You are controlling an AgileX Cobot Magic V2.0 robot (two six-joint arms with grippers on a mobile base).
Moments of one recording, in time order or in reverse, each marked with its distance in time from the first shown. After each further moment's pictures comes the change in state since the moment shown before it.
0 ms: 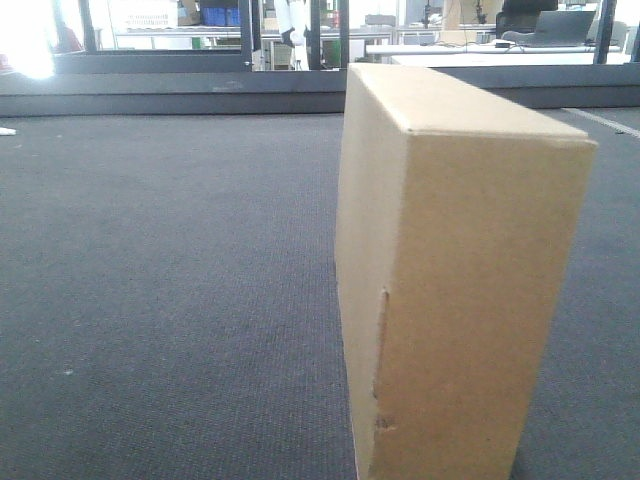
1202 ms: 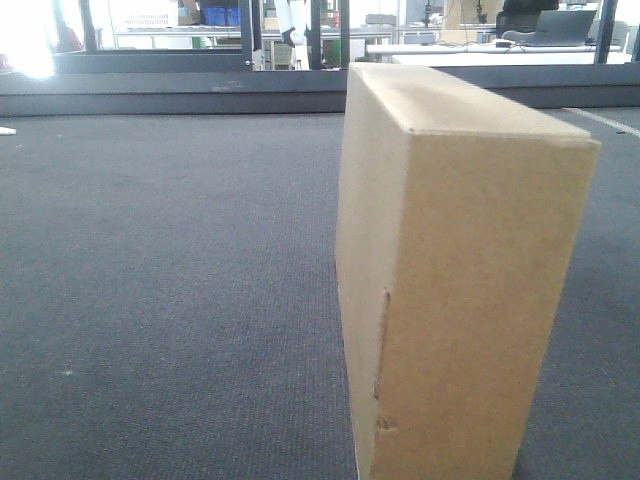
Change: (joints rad) left arm 0.000 0.000 0.000 0.000 0.000 0.000; right arm 0.710 1.085 -0.985 -0.276 0.647 0.757
